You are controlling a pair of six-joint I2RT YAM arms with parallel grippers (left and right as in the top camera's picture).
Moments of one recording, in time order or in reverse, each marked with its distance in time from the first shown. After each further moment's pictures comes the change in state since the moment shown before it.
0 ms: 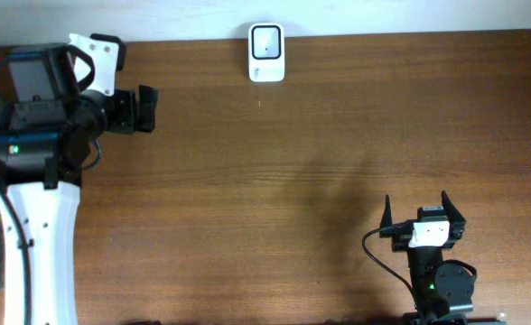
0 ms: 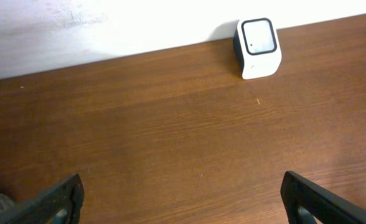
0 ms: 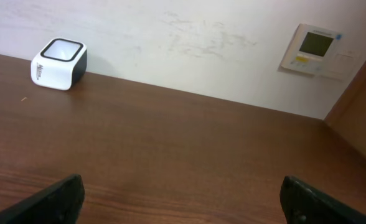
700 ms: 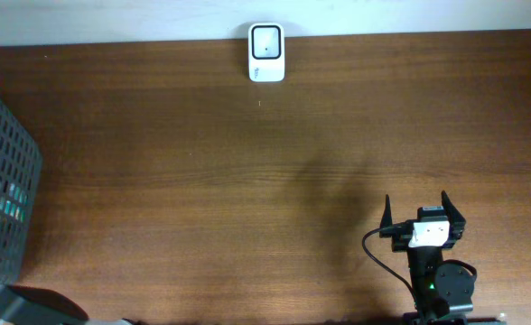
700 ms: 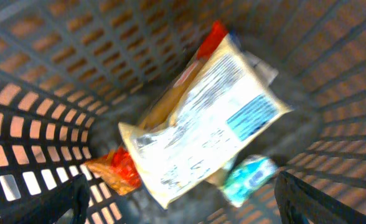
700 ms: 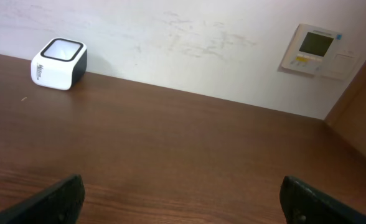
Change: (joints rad) left arm 0.863 0.258 0.116 -0.047 -0.288 -0.167; right arm 0.000 0.000 0.000 0.000 0.000 -0.001
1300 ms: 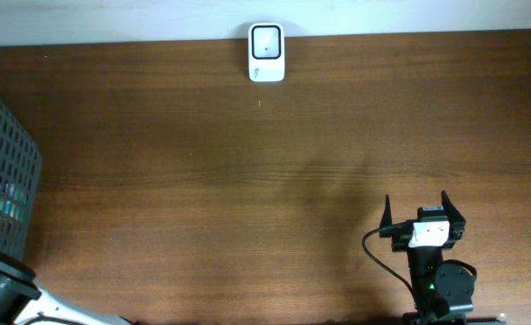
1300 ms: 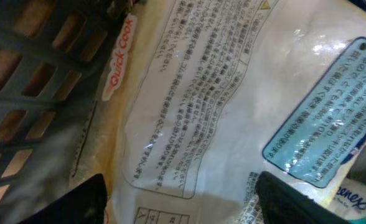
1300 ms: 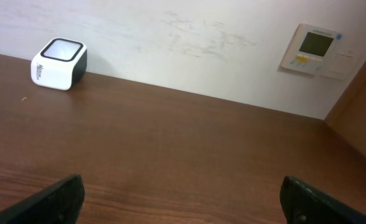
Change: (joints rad) left arm 0.053 0.417 0.002 0.193 0.154 0.381; right arm 0.000 0.000 0.000 0.000 0.000 0.000
